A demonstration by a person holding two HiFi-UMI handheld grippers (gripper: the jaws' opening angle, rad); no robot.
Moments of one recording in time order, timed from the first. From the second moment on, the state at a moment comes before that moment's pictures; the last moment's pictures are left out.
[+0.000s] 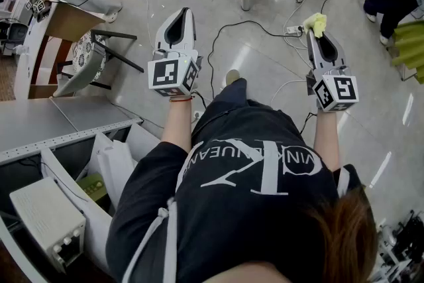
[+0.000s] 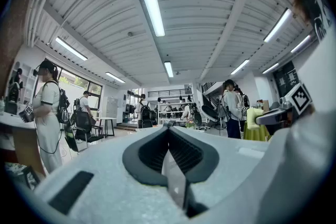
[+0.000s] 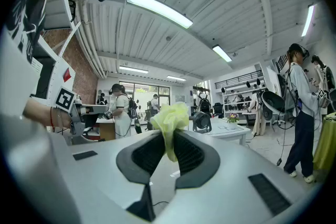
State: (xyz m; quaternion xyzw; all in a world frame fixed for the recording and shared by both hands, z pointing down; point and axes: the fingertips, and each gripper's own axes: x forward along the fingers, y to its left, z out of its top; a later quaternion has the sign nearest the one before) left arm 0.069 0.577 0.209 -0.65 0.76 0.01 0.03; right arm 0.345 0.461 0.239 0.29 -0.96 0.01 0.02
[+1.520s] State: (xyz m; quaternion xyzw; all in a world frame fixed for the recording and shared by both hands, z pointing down) left arm -0.017 0.382 0.257 -0.67 0.74 0.01 -0.05; right arm 0.278 0.286 0.291 0.34 -0.94 0.09 0.06
